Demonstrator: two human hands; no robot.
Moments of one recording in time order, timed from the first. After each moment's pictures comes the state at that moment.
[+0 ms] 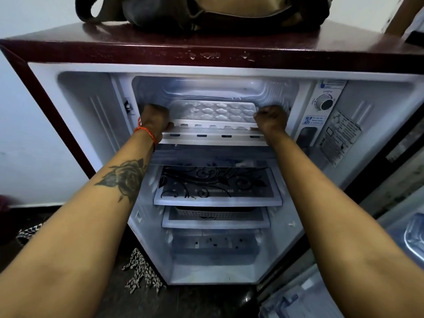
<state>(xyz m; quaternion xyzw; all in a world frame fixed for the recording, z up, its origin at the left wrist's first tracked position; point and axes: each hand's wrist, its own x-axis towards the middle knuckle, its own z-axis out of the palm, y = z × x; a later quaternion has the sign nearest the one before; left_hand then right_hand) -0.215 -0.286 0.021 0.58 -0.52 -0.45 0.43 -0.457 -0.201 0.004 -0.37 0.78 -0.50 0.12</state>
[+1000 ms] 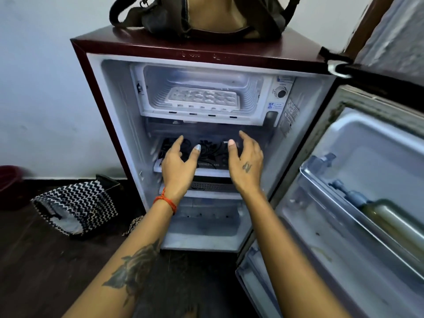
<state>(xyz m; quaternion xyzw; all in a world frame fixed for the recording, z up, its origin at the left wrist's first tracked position) -0.214 0.004 0.007 0.54 -0.59 -0.39 0.46 -0.344 0.043 0.010 -0.47 0.73 -0.49 0.09</state>
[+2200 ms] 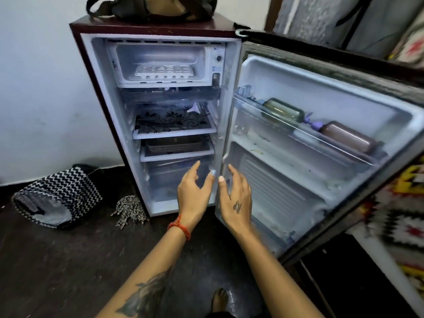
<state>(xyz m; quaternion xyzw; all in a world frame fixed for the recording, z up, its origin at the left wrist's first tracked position) -0.141 0.314 -0.012 0.46 -0.68 -0.45 0.35 -0.215 0.380 -0.026 -0.39 0.78 -0.47 0.10</state>
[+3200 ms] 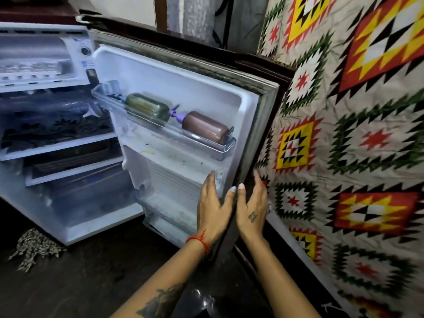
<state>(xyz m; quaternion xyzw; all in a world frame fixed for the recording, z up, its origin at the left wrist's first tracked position) -0.390 0.517 -0.026 0.31 -0.77 -0.49 0.25 -0.458 0.577 -0.058 -0.20 0.84 -0.50 -0.07</state>
